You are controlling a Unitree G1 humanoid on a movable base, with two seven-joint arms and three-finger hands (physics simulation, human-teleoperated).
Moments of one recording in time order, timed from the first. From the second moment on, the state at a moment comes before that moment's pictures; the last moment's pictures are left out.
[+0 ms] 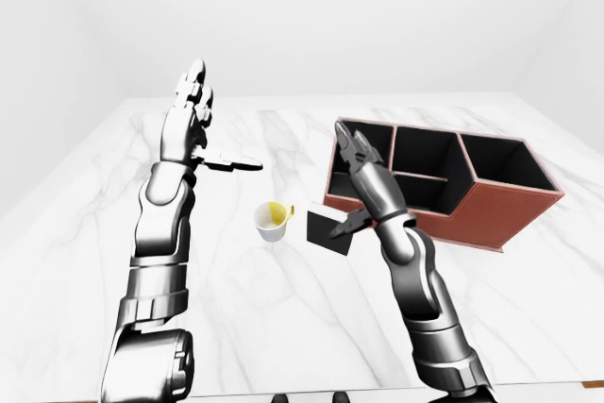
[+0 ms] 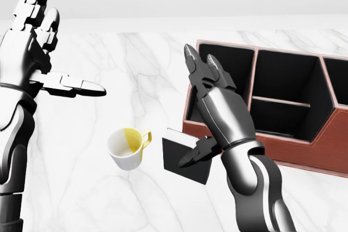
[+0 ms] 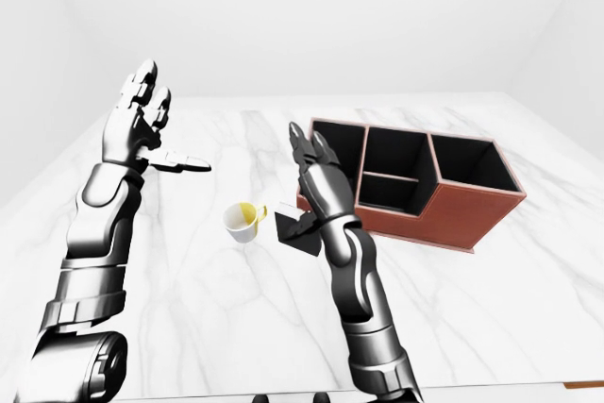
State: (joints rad) left arm -0.64 0.28 0.17 0.19 -0.09 0.09 -0.18; right arm -0.30 -0.01 0.11 -0.15 -0.85 0.09 0.20
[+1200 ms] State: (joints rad) left arm -0.59 0.27 0.17 0.19 -0.10 0.09 -0.21; right arm -0.21 0.05 0.19 0.20 -1.02 0.09 -0.19
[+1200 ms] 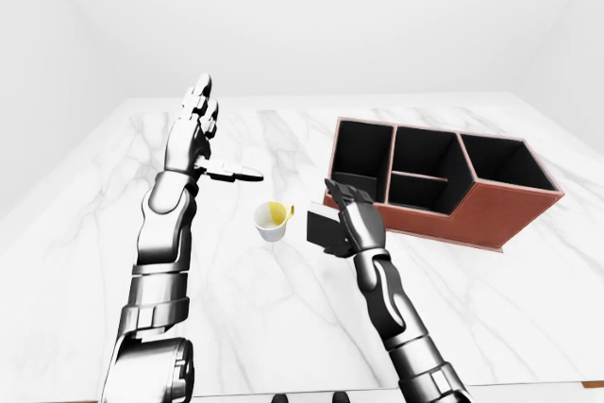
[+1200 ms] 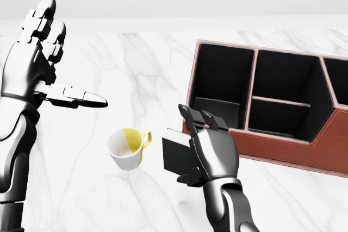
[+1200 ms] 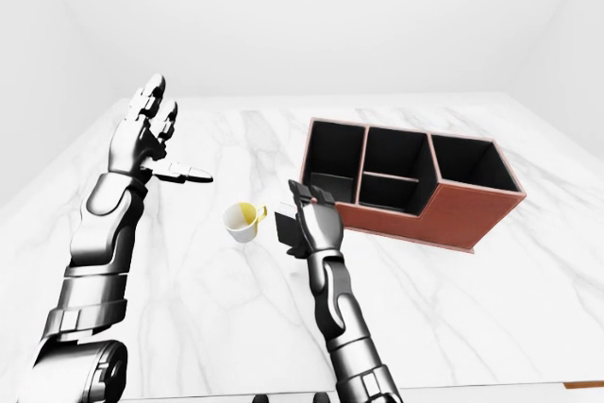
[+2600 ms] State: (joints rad) left arm -0.57 0.27 0.17 0.23 -0.11 0.09 -0.24; right arm -0.39 0.12 0.22 0.62 -1.15 0.09 -0.43
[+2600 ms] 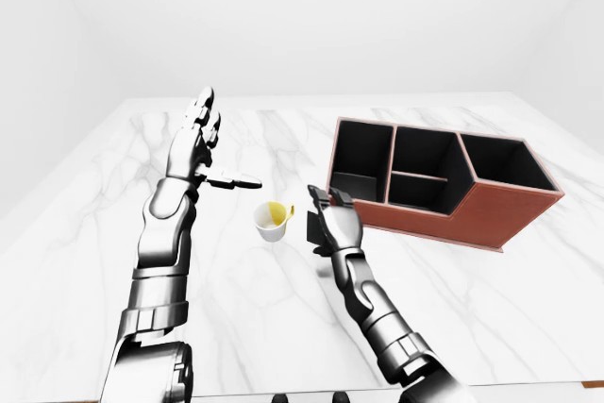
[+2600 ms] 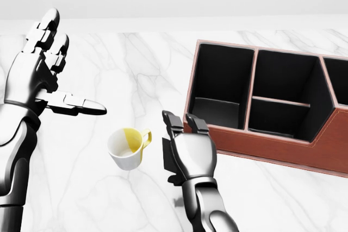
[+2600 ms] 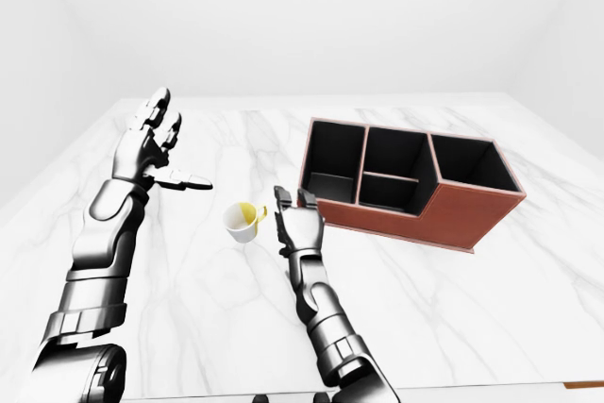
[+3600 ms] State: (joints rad) left arm -0.57 0.26 0.17 0.27 -0.11 0.09 -0.24; right arm -0.56 0.09 0.18 0.92 -1.12 0.09 -0.52
